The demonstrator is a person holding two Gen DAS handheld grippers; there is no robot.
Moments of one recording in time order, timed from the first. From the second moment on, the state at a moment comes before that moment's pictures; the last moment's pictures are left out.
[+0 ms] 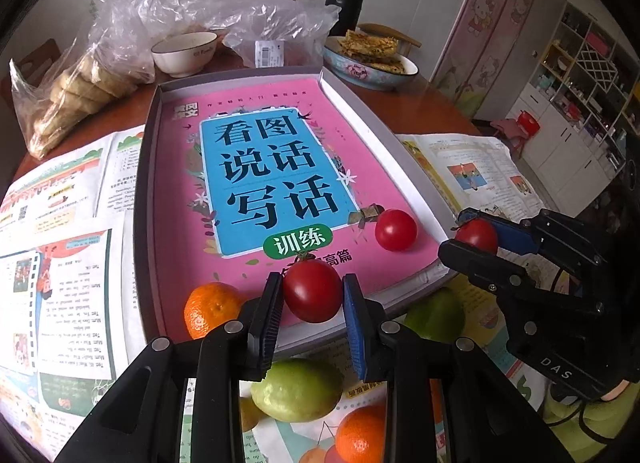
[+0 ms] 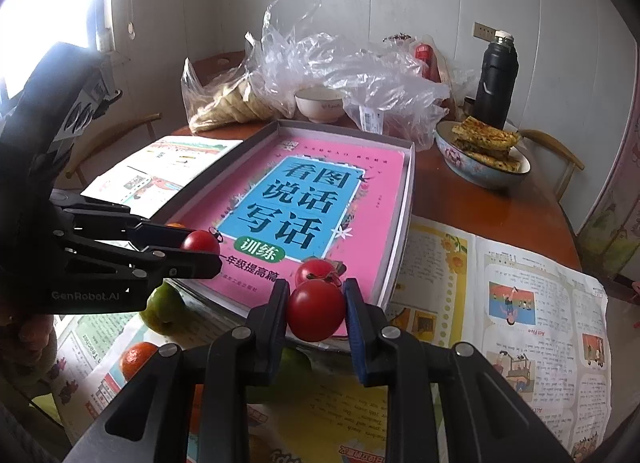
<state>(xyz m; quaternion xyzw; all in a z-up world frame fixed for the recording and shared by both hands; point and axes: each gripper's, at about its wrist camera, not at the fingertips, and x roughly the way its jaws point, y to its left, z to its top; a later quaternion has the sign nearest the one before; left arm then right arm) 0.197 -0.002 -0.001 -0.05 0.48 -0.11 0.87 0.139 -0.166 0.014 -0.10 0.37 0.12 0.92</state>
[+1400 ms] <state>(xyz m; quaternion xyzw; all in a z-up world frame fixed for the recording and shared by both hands) 0.214 -0.008 -0.022 -0.05 0.50 -0.11 0.86 0.148 -0.169 -0.004 -0.09 0.40 0.10 0.90</state>
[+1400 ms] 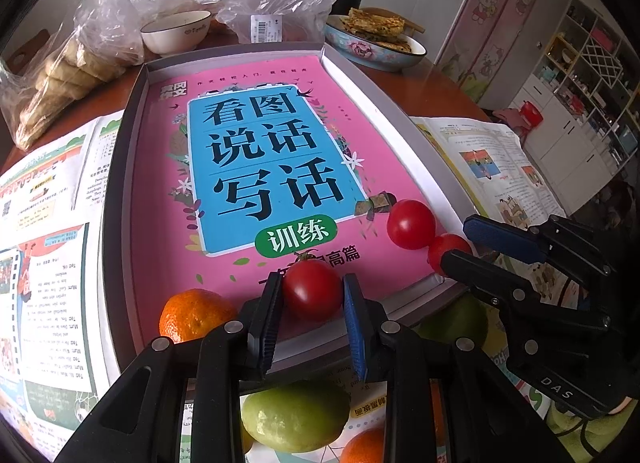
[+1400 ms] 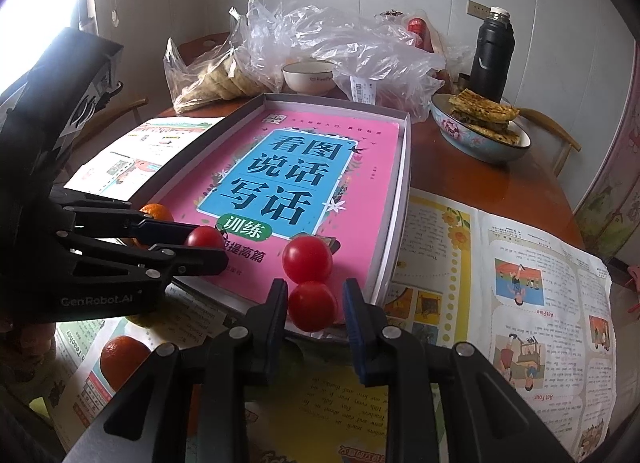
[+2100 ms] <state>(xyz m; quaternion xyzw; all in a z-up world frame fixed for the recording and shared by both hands) 0.209 -0.007 -0.017 -0.05 0.49 -0.10 0.86 0.140 -0.165 0.000 -0.09 0.40 0.10 0.91</state>
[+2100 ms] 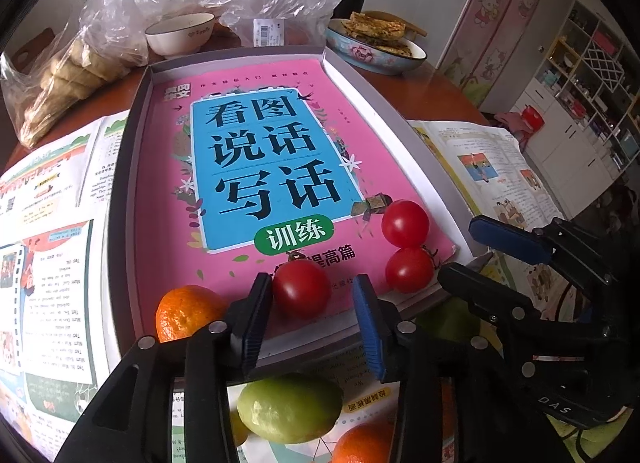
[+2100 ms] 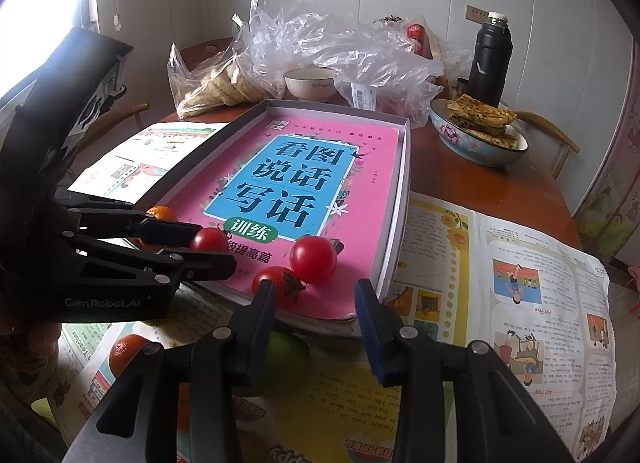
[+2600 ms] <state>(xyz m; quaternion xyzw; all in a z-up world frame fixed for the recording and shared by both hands) 0.186 0.002 0.013 -0.06 0.46 -0.10 0.88 0.132 -0.170 0.012 -0.08 0.38 0.10 0.92</state>
